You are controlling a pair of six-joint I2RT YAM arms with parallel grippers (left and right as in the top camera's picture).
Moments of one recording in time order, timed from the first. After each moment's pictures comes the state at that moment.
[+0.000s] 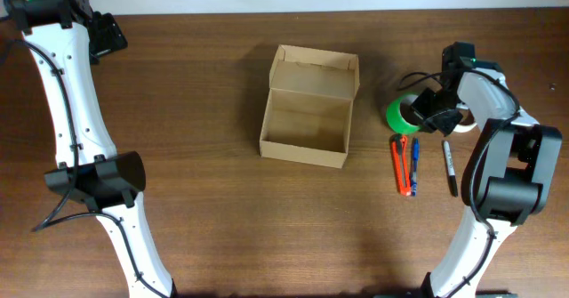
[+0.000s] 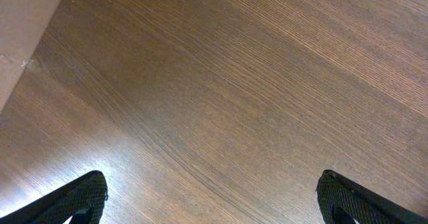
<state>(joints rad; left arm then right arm) 0.18 2.37 2.87 -1.68 -0.32 -0.31 -0.18 2.16 1.62 -1.00 -0.11 0.56</state>
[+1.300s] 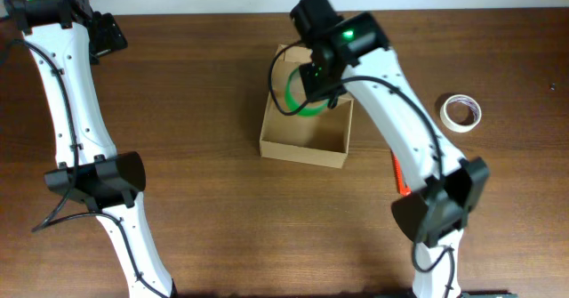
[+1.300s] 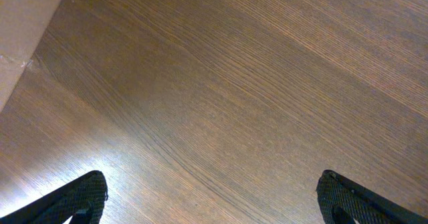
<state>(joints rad) 0.18 2.37 2.87 -1.68 -0.32 -0.31 0.49 2.13 2.21 -1.41 0.16 0.23</state>
